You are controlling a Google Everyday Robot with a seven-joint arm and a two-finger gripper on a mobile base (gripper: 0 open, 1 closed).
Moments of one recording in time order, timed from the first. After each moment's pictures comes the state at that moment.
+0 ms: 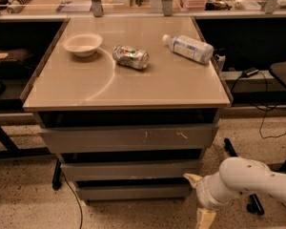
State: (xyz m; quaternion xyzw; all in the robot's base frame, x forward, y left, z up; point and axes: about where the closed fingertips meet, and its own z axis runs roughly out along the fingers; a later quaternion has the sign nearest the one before) arm 0.388 -0.178 0.484 -0.72 0.67 0.12 0.16
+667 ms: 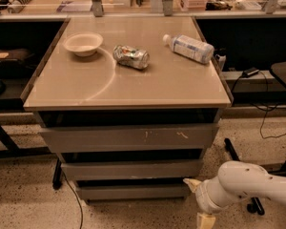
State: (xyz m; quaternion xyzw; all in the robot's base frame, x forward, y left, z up) arm 0.380 -0.171 0.467 -0.71 0.67 0.13 0.16
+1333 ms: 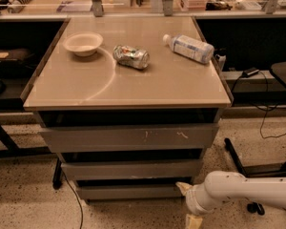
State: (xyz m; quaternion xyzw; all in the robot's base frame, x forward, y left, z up) arm 0.398 -0.158 0.389 -0.70 0.68 0.13 0.16
